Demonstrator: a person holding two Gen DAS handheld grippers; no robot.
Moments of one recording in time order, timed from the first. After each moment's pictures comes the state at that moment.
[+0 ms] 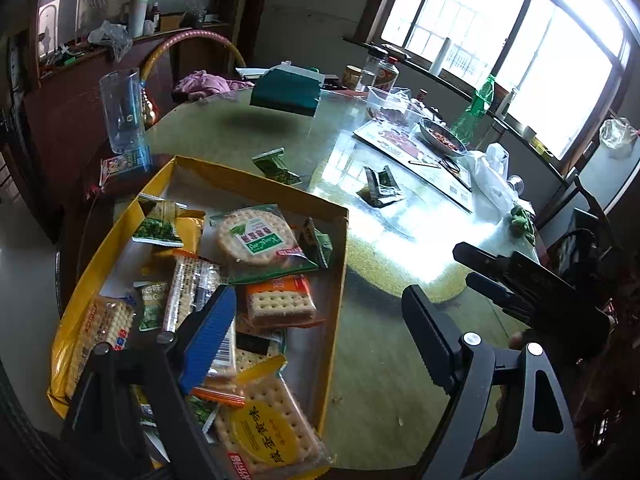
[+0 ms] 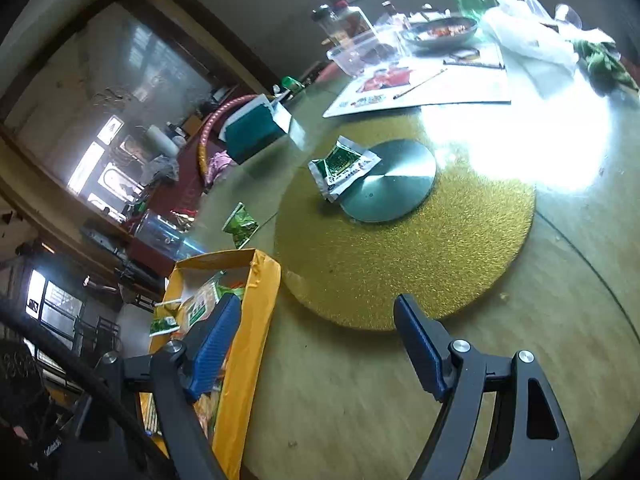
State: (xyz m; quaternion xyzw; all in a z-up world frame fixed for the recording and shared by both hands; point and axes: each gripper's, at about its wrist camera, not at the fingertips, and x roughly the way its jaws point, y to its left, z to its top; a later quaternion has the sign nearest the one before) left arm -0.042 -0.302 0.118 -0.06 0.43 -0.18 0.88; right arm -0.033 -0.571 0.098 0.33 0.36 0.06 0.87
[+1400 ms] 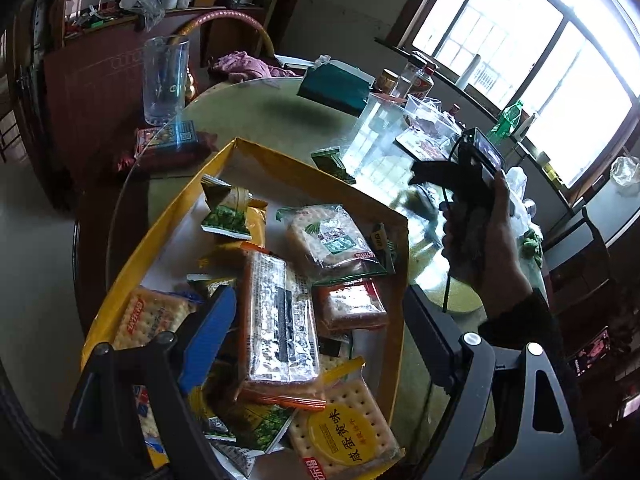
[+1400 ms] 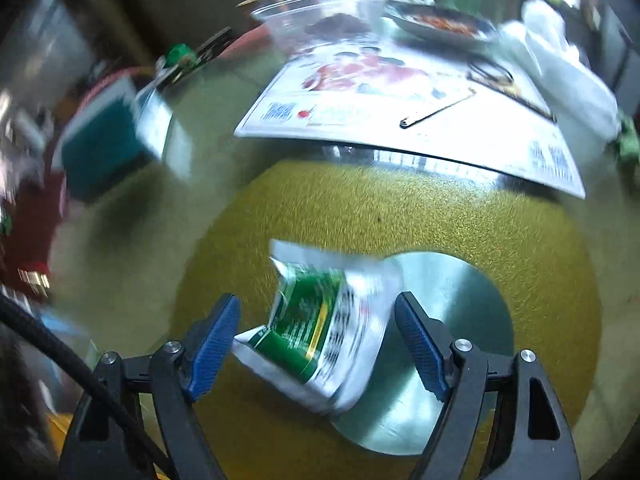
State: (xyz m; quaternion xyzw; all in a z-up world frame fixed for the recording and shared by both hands) left arm -0.024 -0.239 0.104 -0.11 0.45 -0.16 0.87; right arm 0.163 -0.554 0.079 0.20 0.46 -0.14 0.85
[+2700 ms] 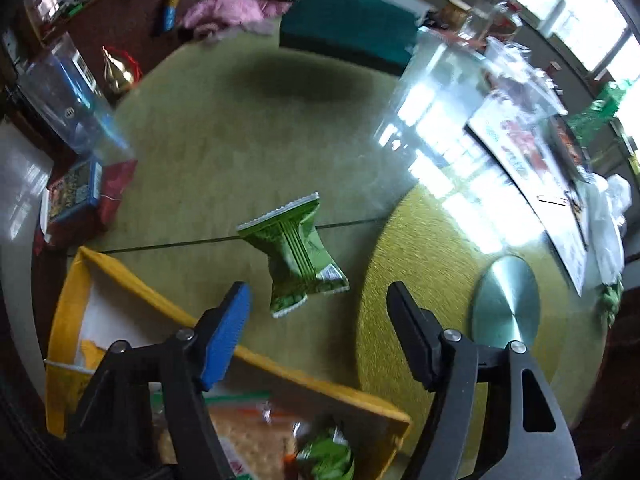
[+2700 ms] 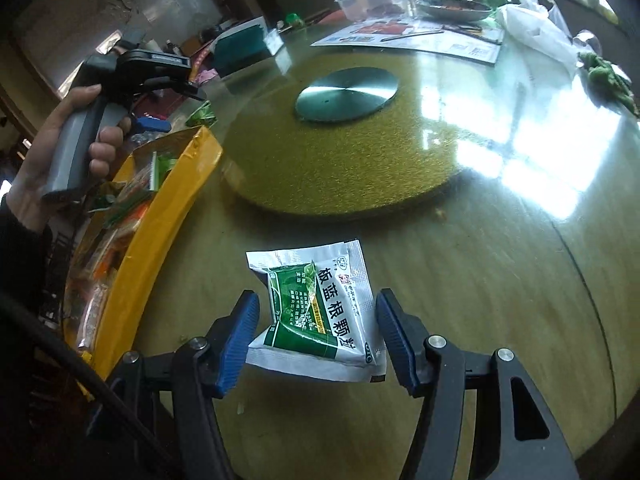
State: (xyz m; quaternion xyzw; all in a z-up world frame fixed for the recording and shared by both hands) left arm 0.195 -0.370 0.044 -0.04 0.59 -0.03 0.81; right arm -0.088 -0.574 0.052 0.19 0.43 0.07 0.88
